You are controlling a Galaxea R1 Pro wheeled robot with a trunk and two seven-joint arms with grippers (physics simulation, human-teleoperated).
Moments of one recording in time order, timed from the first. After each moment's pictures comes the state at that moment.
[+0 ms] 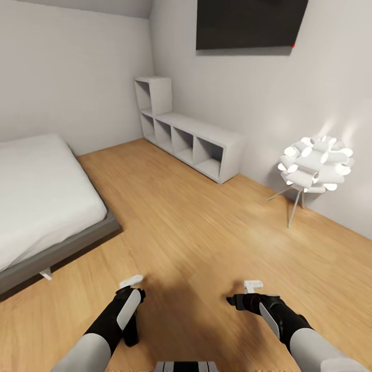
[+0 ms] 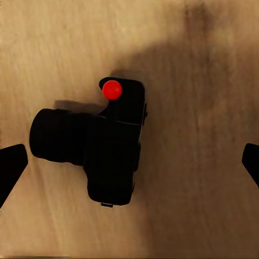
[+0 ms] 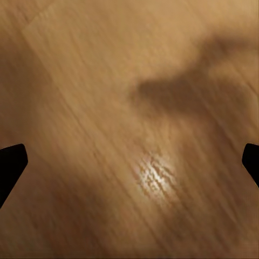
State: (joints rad) left arm -0.59 -0.11 -0.05 -0.65 0.53 0.42 0.64; right arm -0.66 -0.07 0.10 -0.40 -0.10 0.30 0.26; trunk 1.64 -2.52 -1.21
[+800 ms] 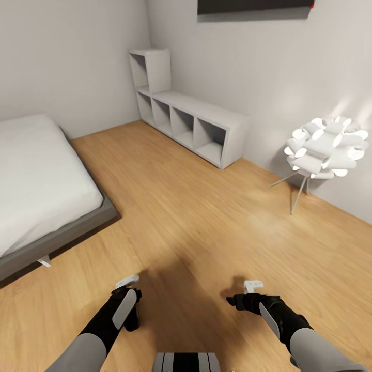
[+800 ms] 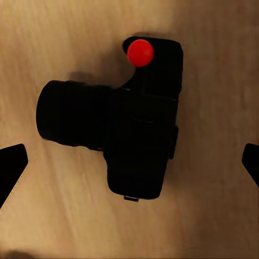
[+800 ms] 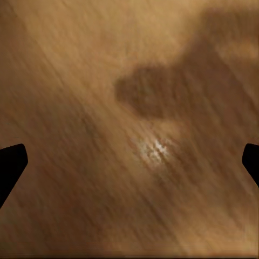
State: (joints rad) left arm -0.59 -0.08 -0.05 -0.66 0.54 0.42 0.63; right arm -0.66 -0.07 0.10 -0.40 -0.10 0.31 0.26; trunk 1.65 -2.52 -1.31
